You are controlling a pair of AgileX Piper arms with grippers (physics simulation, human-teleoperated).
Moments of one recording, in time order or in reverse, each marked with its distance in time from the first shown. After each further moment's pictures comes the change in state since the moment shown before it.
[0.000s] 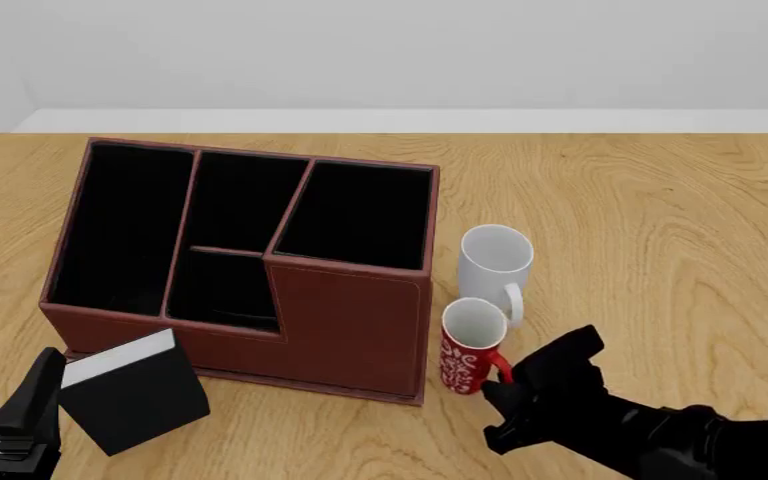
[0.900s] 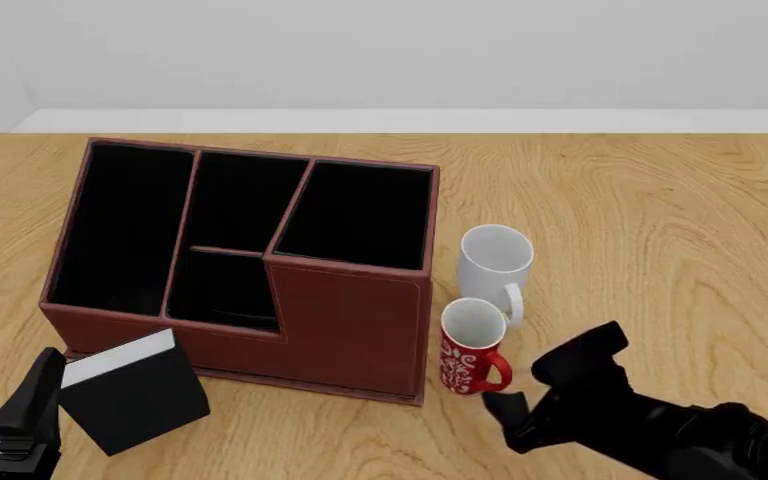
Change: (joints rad) left arm 0.000 0.000 0.000 0.000 0.000; right arm -0.037 -0.130 -0.001 0.165 -0.023
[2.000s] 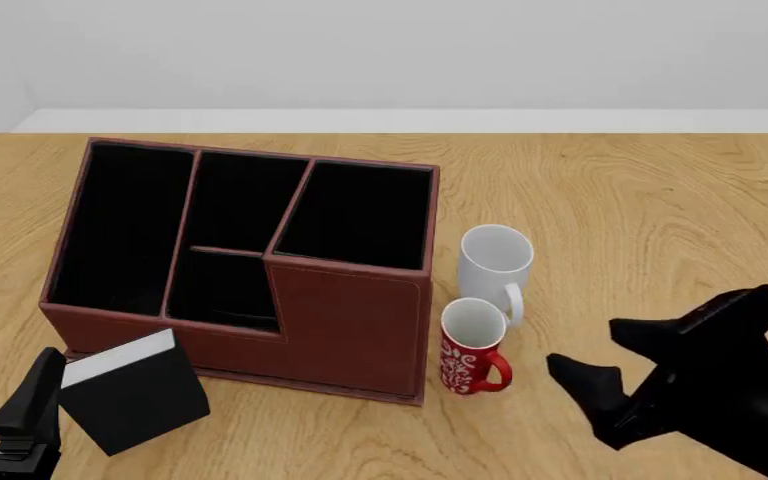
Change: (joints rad) left arm 0.000 0.000 0.000 0.000 0.000; right arm -0.046 -0.597 -0.130 0.539 -0.061
